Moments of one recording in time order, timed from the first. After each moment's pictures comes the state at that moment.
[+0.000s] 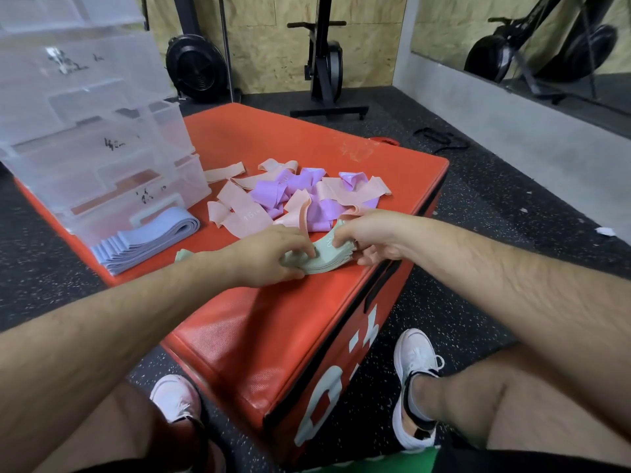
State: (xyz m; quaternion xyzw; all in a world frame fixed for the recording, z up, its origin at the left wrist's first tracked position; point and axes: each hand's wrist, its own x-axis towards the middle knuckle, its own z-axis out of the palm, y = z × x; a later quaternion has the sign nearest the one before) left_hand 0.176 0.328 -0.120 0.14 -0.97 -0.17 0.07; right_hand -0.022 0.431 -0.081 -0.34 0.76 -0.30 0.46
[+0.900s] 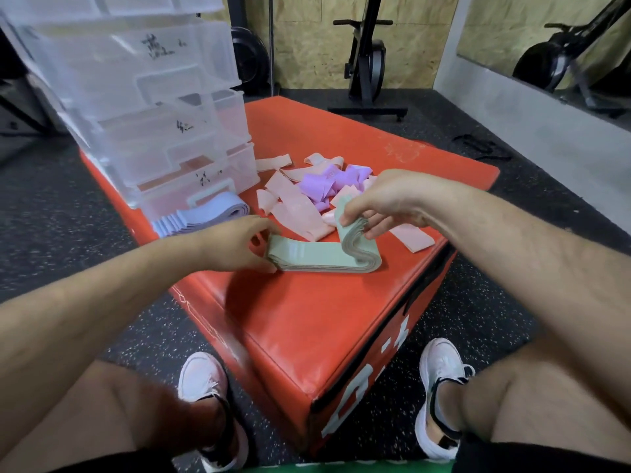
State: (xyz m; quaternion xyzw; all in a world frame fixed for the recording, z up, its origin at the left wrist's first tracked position) left_hand 0.288 0.297 -0.105 0.33 -0.92 -0.18 0.03; right_hand 0.035 0.411 -0.017 -0.45 0.74 -0.25 0.42
